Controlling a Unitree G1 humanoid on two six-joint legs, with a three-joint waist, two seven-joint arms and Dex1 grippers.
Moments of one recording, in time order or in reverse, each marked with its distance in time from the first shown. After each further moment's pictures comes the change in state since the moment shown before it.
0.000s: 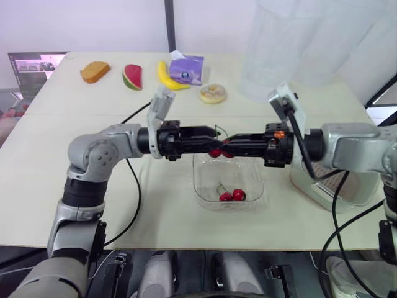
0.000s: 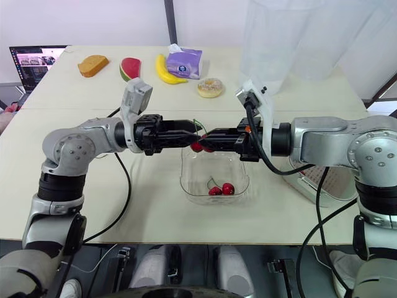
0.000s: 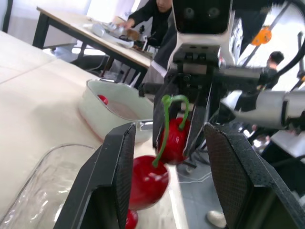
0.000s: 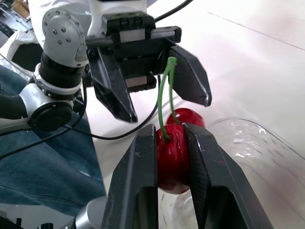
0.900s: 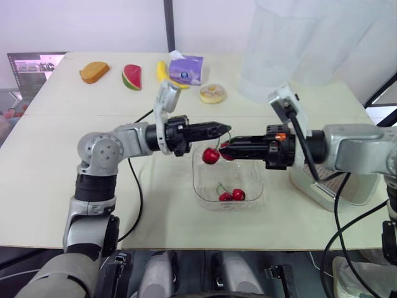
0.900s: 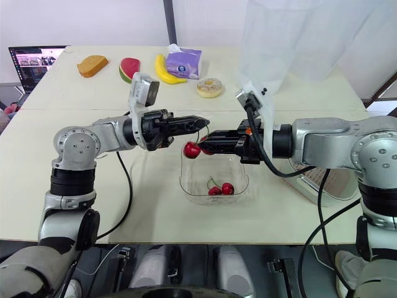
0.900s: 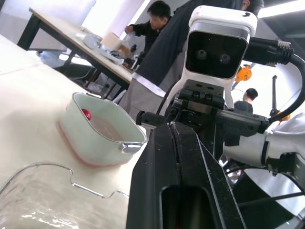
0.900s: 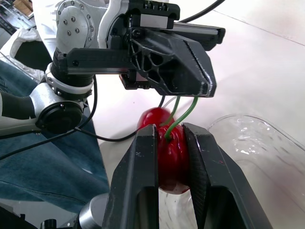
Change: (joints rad) left arm -0.011 -0.078 0.039 0.034 -0.095 0.088 0.125; right arm 0.004 -0.019 -0.001 -0.017 0.040 -0.002 -0.019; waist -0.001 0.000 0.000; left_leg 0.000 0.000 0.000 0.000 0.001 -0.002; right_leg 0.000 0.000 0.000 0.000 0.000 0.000
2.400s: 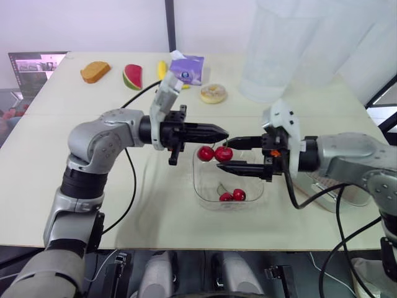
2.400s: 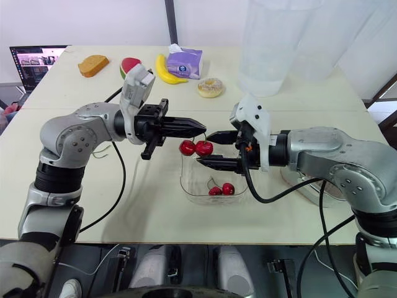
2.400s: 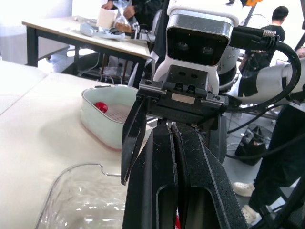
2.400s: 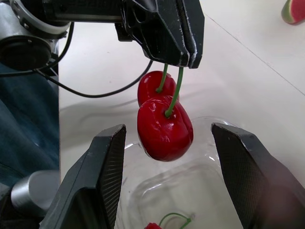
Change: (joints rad) left arm -0.046 0.138 -0.149 -0.072 0.236 -0.284 -0.256; right arm 0.131 0.027 0.029 -0.174 -0.572 -0.193 0.402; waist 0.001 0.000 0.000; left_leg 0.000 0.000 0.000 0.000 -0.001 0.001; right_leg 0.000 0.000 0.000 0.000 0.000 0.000
